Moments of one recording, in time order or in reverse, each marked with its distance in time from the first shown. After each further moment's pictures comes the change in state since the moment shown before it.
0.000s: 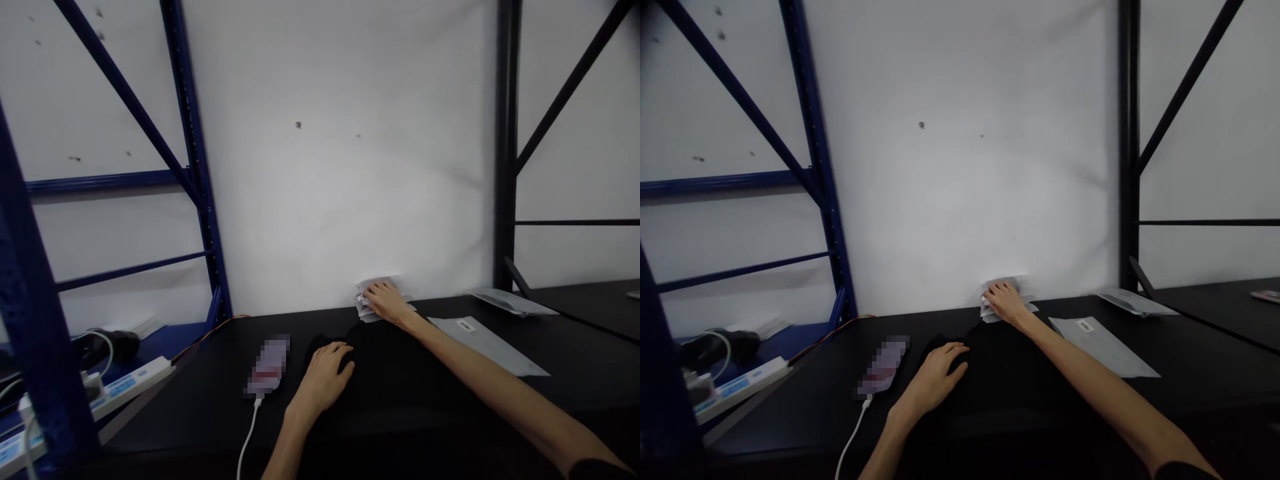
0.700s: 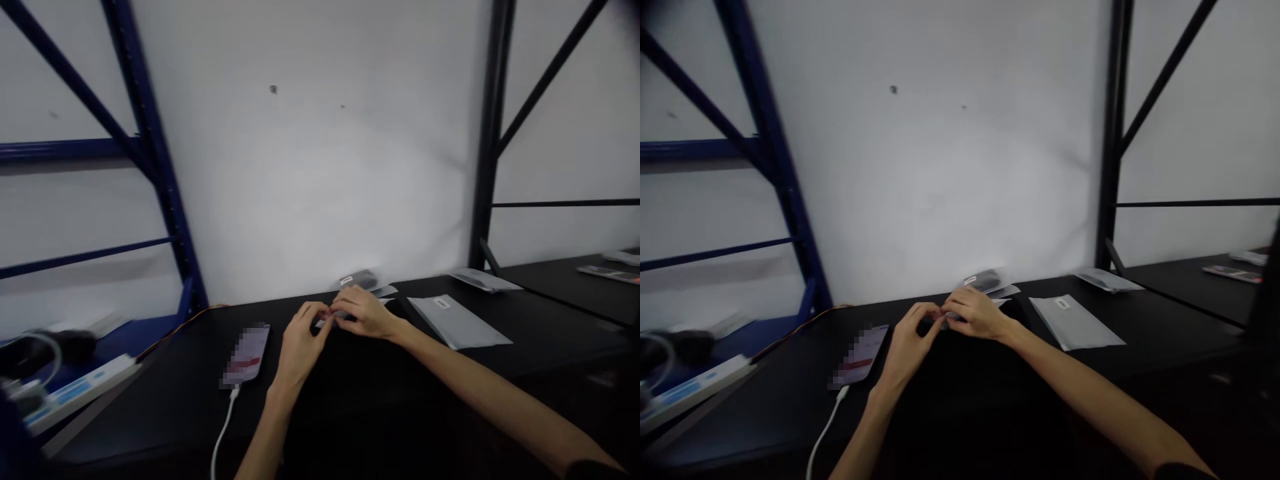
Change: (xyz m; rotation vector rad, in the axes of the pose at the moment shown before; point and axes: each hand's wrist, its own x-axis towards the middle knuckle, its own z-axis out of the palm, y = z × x) left_hand 0.022 0.023 -0.024 -0.212 0.451 0.149; right_hand -0.028 -0.058 -0.058 0.617 0.399 -0.285
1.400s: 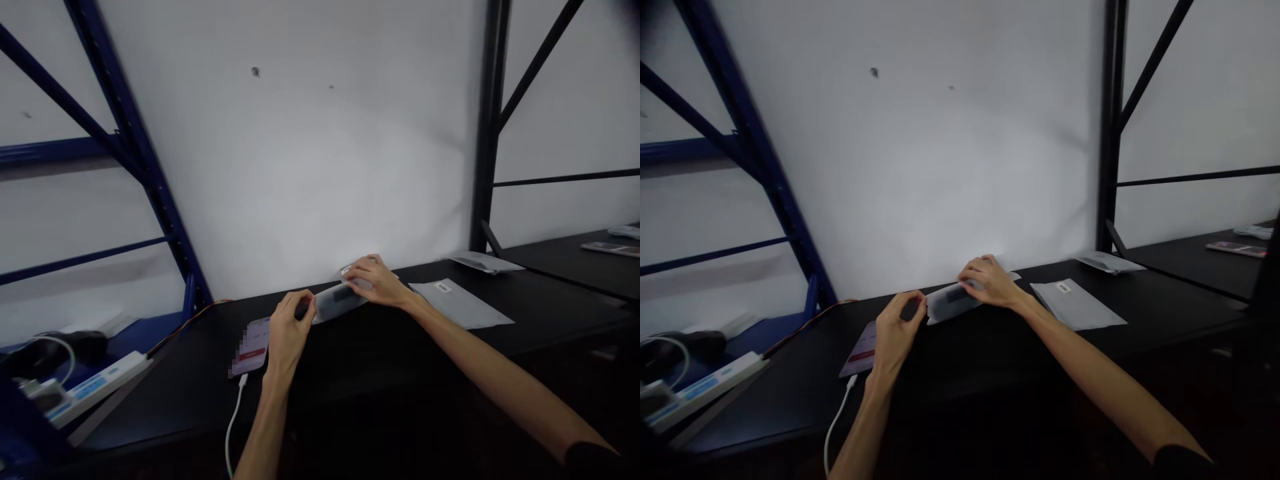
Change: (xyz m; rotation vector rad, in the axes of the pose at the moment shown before) left_hand 0.004 -0.006 -0.018 0.136 0.161 0.014; right_hand -0.007 0.024 -0.035 -0.062 -0.002 0.185
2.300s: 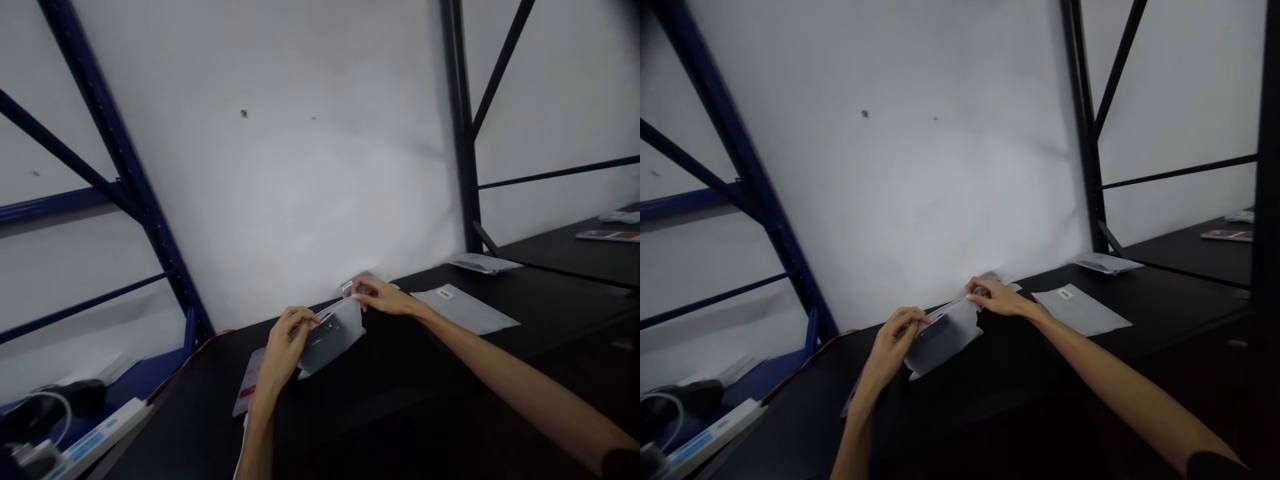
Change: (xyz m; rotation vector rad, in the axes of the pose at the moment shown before) left_hand 0.027 -0.014 -0.022 -0.203 -0.310 0.005; right_hand -0.008 0.010 -0.004 0.691 -0.142 0.396
